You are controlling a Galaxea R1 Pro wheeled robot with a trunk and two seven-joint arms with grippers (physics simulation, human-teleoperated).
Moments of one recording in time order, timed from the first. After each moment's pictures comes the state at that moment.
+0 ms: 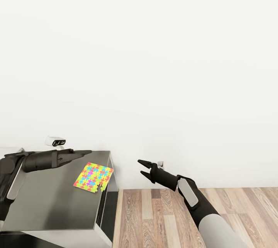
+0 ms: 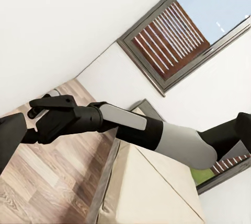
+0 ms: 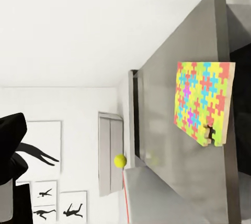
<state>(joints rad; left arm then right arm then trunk) -0.55 0.38 0.14 -1.38 0.33 1.00 -1.57 -0.61 0.08 0.04 -0.70 -0.83 0.75 0.69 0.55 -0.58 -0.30</state>
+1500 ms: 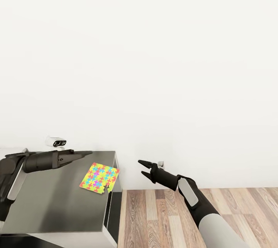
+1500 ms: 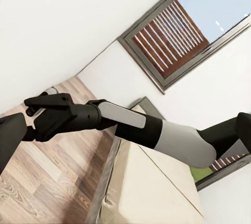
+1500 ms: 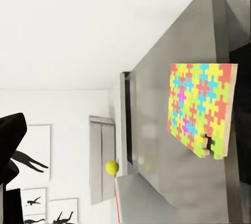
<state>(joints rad) -0.54 0.38 0.14 -1.39 0.33 1.01 -1.57 -0.62 0.08 0.03 -0.69 -0.82 0.74 0.67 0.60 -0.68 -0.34</state>
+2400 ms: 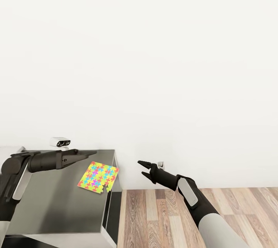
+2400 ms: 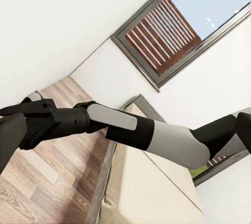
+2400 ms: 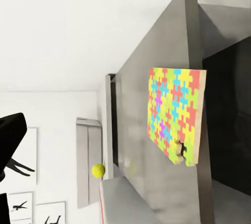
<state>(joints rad) -0.54 0.34 0.12 -1.41 0.33 1.01 -1.57 -0.62 0.08 0.03 -0.70 -0.81 0.73 0.63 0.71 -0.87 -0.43</state>
